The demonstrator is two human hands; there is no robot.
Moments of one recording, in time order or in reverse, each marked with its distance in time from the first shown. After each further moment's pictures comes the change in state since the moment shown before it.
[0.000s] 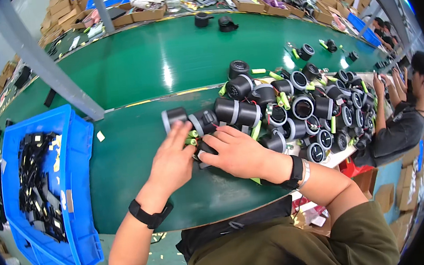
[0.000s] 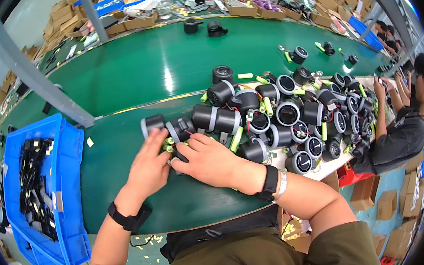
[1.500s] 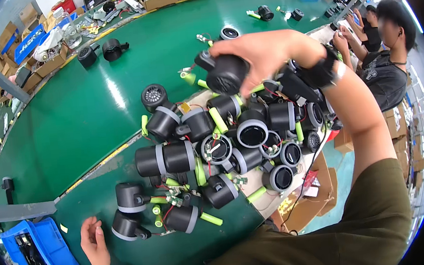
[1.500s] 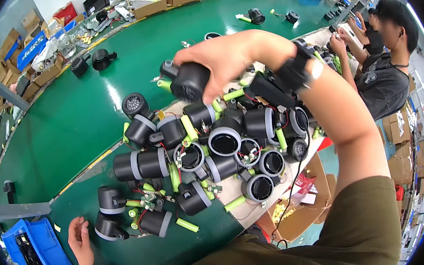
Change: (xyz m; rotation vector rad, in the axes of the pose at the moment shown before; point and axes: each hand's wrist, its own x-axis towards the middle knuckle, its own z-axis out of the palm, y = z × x) left_hand -0.014 -0.063 -0.017 -0.587 0.148 -0.703; right_hand -0.072 0.262 -0.147 0.458 -0.568 0.603
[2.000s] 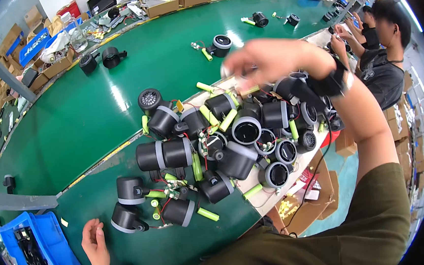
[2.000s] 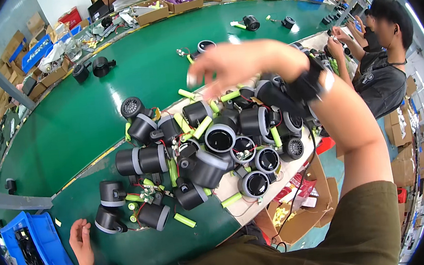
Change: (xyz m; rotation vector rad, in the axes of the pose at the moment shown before) left_hand -0.019 -0.003 -0.007 -0.048 -0.004 -0.002; right_hand -0.030 -0.009 0.009 0.116 0.011 0.083
